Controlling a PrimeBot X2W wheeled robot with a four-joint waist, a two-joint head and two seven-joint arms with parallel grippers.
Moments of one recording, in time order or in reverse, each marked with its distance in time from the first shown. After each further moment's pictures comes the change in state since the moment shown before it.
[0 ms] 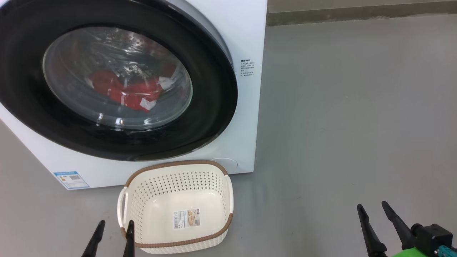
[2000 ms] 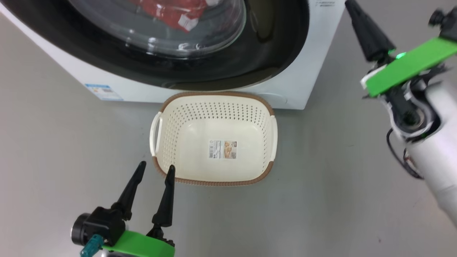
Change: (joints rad) left arm -0.225 -0.007 -0.192 -0.037 -0.091 0.007 -0.009; right arm -0.921 -0.176 0.413 0.135 0.766 0.000 0.129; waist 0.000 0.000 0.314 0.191
